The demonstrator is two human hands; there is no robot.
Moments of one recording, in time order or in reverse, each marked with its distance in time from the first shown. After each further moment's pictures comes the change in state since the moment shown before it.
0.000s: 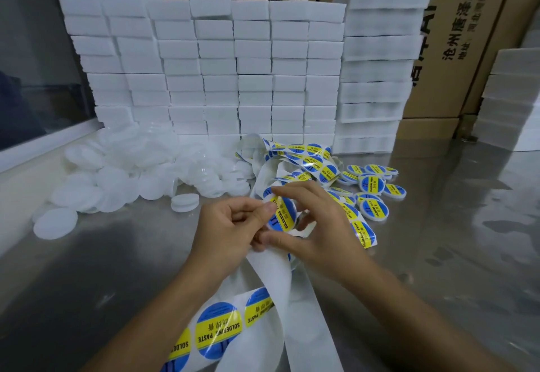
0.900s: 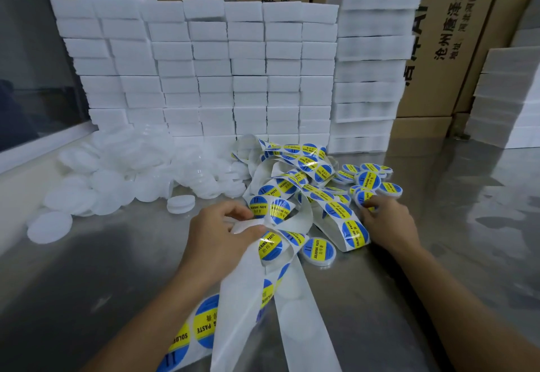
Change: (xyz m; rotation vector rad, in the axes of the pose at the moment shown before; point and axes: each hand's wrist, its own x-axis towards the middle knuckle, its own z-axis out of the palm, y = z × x) left_hand 0.006 -0.020 -0.012 0.465 0.106 -0.030; right_hand -0.008 0.123 -0.072 -0.562 0.130 0.730
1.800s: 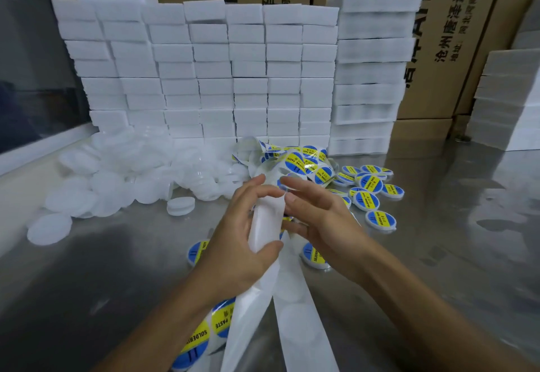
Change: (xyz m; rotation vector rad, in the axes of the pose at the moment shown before) left_hand -0.014 0.017 0.006 -0.182 -0.276 0.384; right_hand -0.079 -0.117 -0.017 1.274 -0.627 -0.095
